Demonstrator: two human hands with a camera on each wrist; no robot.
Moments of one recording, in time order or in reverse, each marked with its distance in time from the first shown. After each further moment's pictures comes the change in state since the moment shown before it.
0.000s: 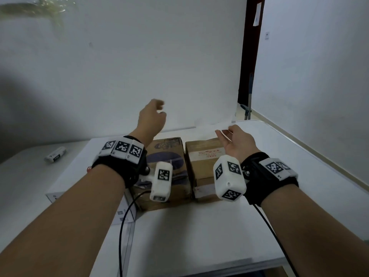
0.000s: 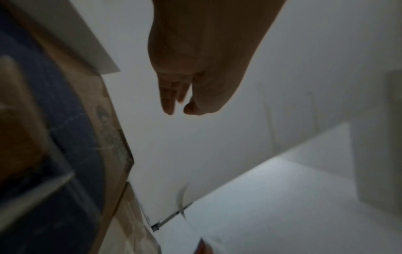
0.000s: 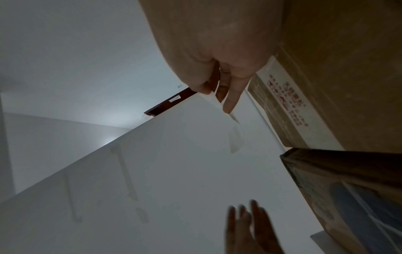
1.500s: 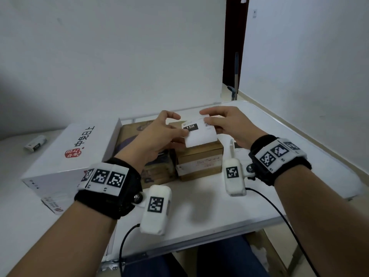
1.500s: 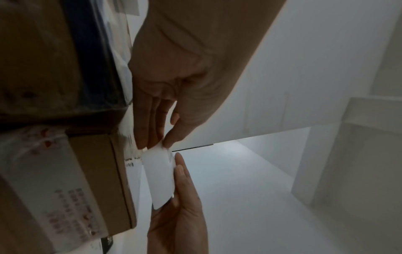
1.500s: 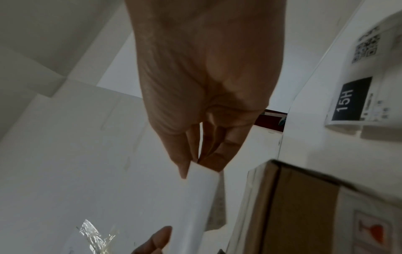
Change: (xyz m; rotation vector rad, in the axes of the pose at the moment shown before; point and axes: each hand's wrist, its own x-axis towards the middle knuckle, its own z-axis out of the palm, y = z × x) left_hand -0.107 0.025 0.033 -0.550 -0.517 -0.293; right_hand -0.004 -0.031 -0.055 -0.980 -0.543 -0.299
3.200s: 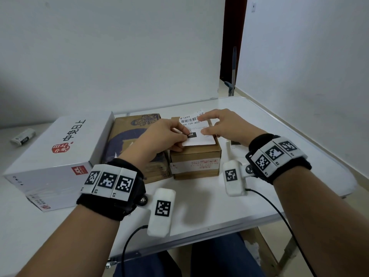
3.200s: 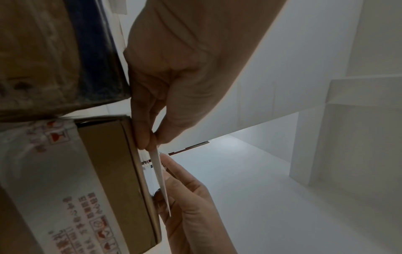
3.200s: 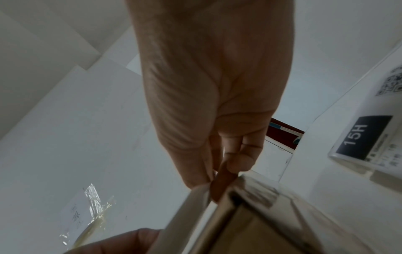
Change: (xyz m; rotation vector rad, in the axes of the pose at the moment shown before) left_hand 0.002 -0.008 0.014 0.373 -0.008 -0.021; right_hand -0.001 0.005 -0.002 -0.553 -0.072 0.033
